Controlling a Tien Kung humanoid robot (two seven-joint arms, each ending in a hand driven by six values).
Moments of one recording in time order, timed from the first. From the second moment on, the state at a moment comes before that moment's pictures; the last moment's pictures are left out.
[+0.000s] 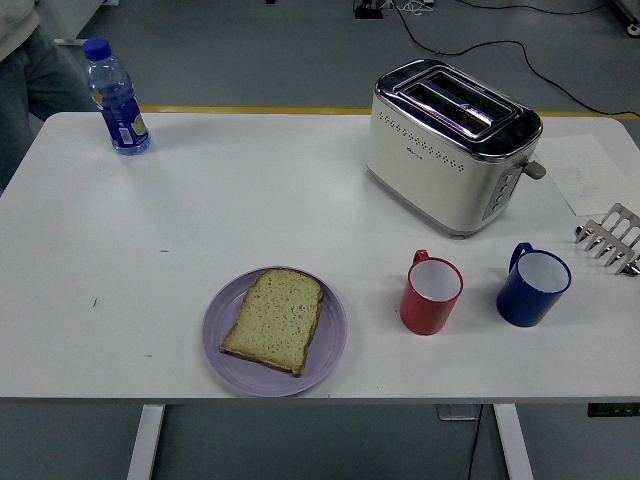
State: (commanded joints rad) left arm -0.13 0.05 -1.01 -0.18 1.40 -0.03 0.27; right arm 0.14 -0.43 1.67 1.18 0.00 -0.12 0.05
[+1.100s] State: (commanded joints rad) left arm -0.14 0.05 -0.99 -0.18 1.39 -0.04 0.27; right arm 0.14 -0.43 1.66 1.18 0.01 -0.14 0.03
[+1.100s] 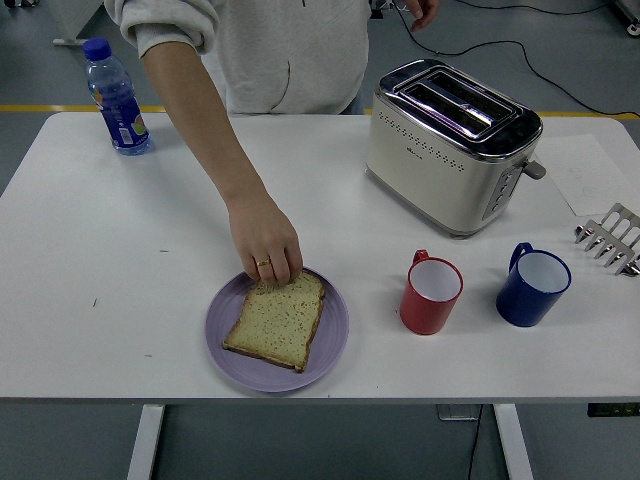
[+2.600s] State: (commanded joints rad) left arm -0.15 0.05 -0.97 -0.18 1.35 -0.03 0.26; right arm 0.15 -0.43 1.67 1.18 0.03 -0.15 0.04
